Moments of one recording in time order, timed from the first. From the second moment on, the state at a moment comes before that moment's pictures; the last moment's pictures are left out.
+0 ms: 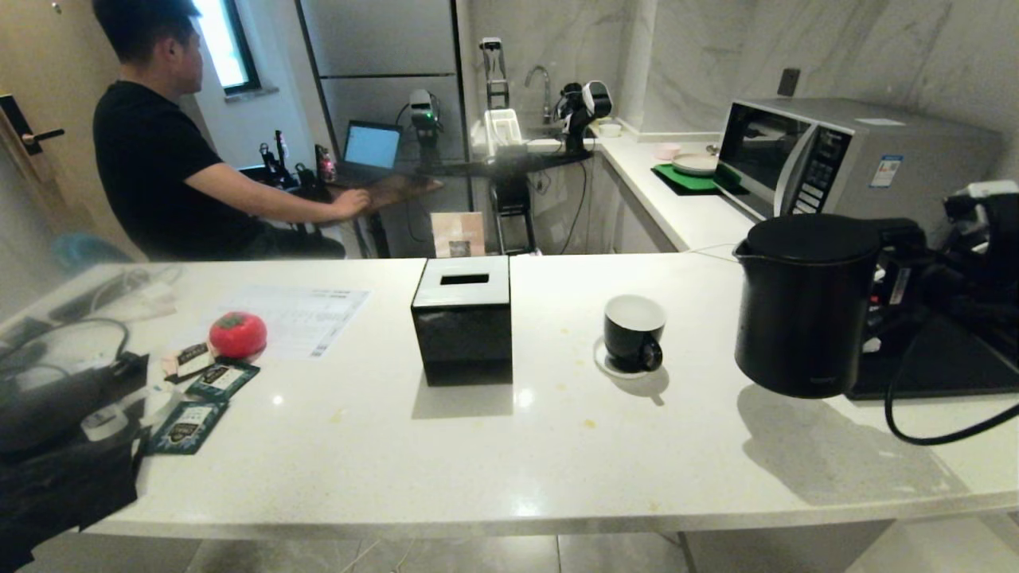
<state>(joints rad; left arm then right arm) 0.00 0.00 0.00 0.00 0.01 -0.04 -0.15 1.70 -0.73 -0.99 0.02 -0.14</state>
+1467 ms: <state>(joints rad) 0.00 0.00 0.00 0.00 0.01 -0.04 -0.05 1.90 -1.09 -0.72 0.02 -0.42</state>
